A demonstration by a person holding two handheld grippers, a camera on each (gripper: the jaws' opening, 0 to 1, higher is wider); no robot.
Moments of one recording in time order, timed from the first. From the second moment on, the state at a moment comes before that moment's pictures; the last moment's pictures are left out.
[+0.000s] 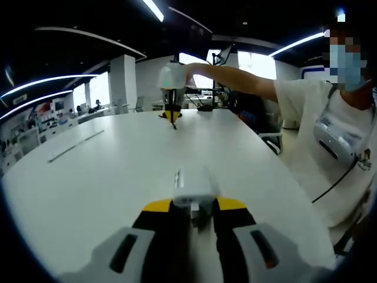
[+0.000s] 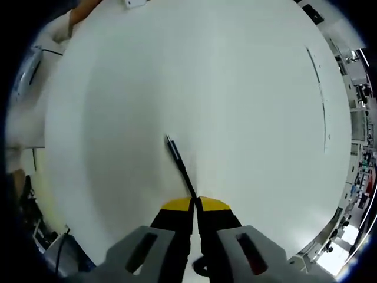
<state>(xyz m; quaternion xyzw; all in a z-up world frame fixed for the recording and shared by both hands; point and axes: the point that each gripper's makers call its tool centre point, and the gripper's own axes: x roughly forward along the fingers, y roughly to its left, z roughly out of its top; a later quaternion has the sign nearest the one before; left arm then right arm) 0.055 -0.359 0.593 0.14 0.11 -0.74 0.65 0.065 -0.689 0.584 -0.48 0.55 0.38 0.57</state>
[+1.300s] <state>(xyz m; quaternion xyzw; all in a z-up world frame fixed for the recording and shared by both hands) 0.054 -0.360 0.594 0.14 0.11 -0.74 0.65 0.015 -0.635 0.584 -0.46 0.56 0.42 0.55</state>
